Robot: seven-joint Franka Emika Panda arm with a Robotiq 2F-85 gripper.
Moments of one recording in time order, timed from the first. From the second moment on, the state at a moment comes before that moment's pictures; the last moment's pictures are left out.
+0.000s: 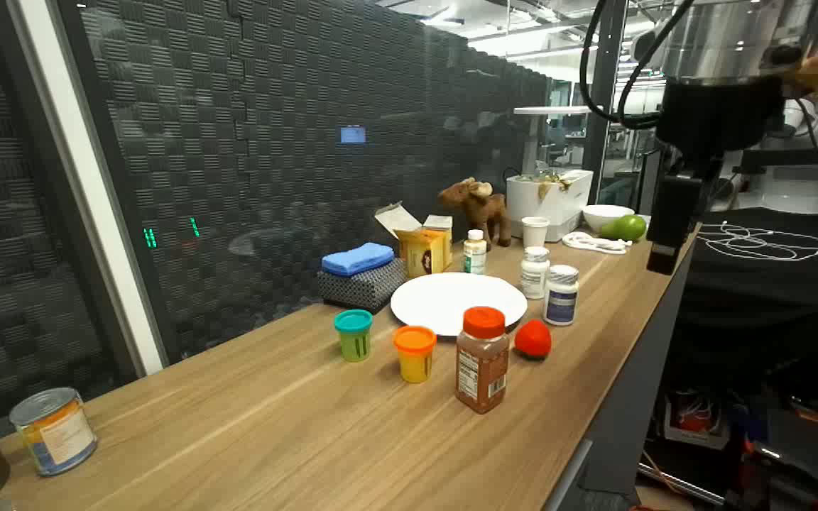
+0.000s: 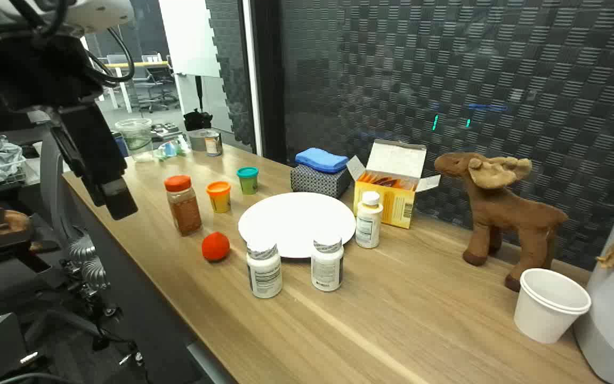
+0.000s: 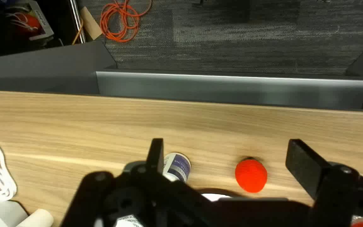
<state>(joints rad) -0.05 -0.67 0.16 -2.74 -0.20 2.14 0.16</state>
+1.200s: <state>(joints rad) -0.01 -0.49 0.17 -2.47 -0.19 2.14 0.16</state>
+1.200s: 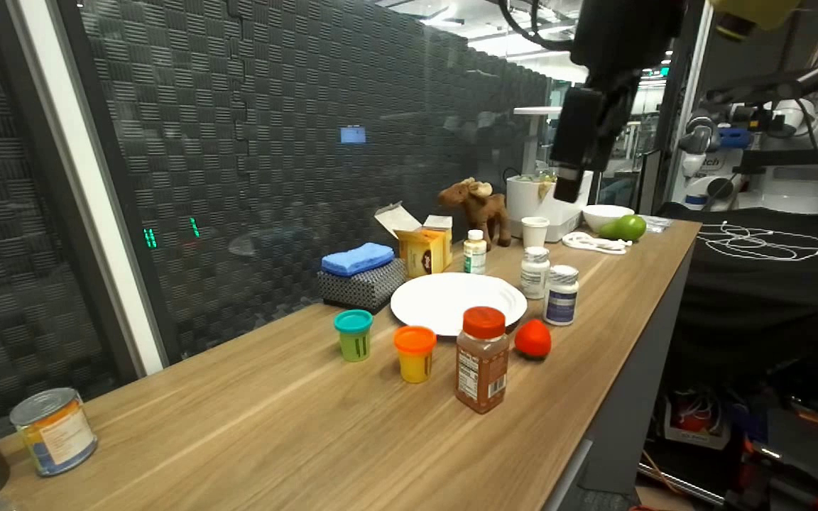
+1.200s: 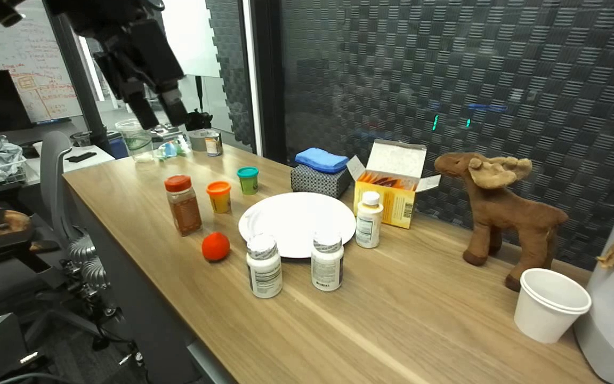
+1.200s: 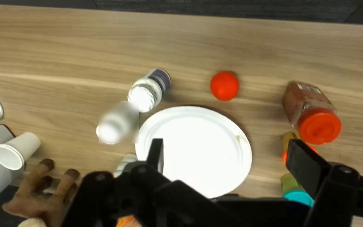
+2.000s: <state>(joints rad) 0.10 0.20 0.18 -1.89 -0.20 2.17 0.22</state>
